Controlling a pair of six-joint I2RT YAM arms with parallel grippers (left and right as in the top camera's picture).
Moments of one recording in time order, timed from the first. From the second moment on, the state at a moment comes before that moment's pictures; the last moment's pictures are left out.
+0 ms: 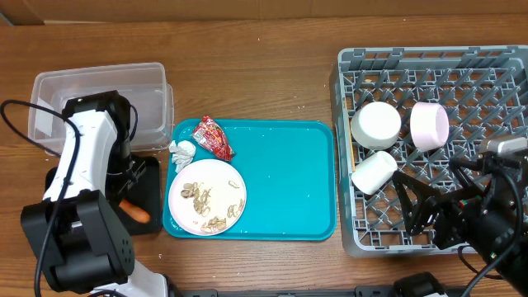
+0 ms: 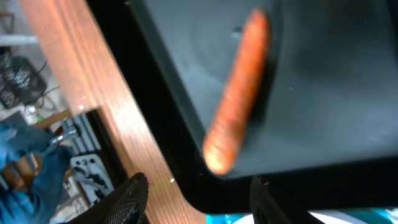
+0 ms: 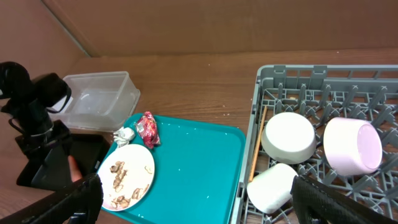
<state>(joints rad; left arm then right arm) 0.20 1.76 1.33 -1.44 -0.30 -1.04 0.28 0.81 1.61 -1.30 -0.15 0.22</state>
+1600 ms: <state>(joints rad) -0.37 2.08 1.79 -1.14 -0.29 -0.55 0.28 0.81 1.61 -1.30 -0.15 0.22</state>
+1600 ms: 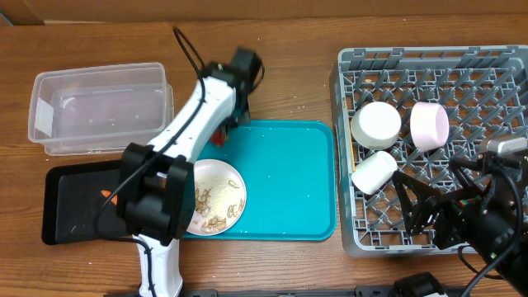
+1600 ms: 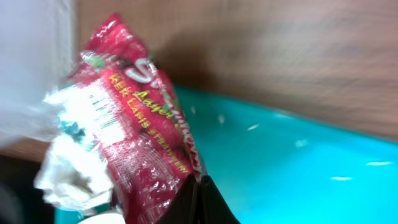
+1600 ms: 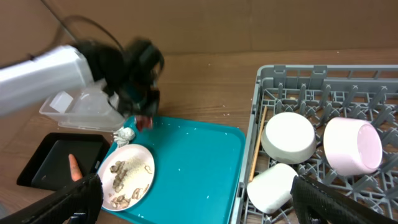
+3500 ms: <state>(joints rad) -0.27 2.06 1.46 -1.12 -0.40 -0.73 0.28 0.81 1.61 -1.30 -0.15 0.22</state>
